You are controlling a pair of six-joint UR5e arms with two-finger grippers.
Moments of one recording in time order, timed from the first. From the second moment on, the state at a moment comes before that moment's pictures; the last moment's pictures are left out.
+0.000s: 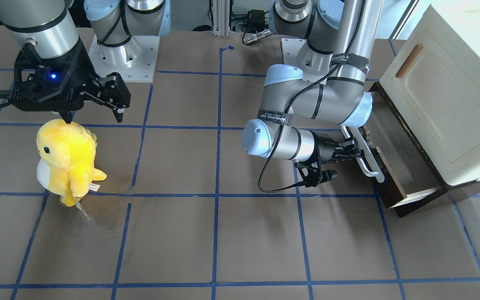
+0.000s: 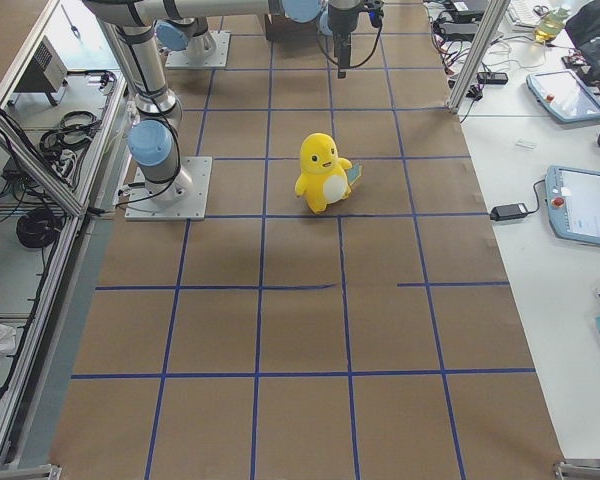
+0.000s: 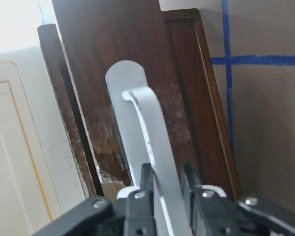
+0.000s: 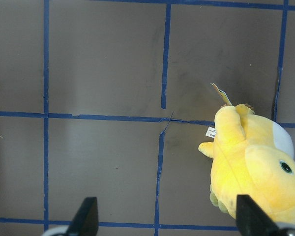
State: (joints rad) left arm -1.80 -1.99 -1.77 -1.58 2.60 -0.53; right arm 1.60 -1.48 1.44 -1.57 -1.58 -0.02
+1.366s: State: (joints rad) left arm -1.82 -1.94 -1.66 -1.58 2.38 -0.45; right arm 1.60 -1.48 1.44 -1.57 -1.58 -0.02
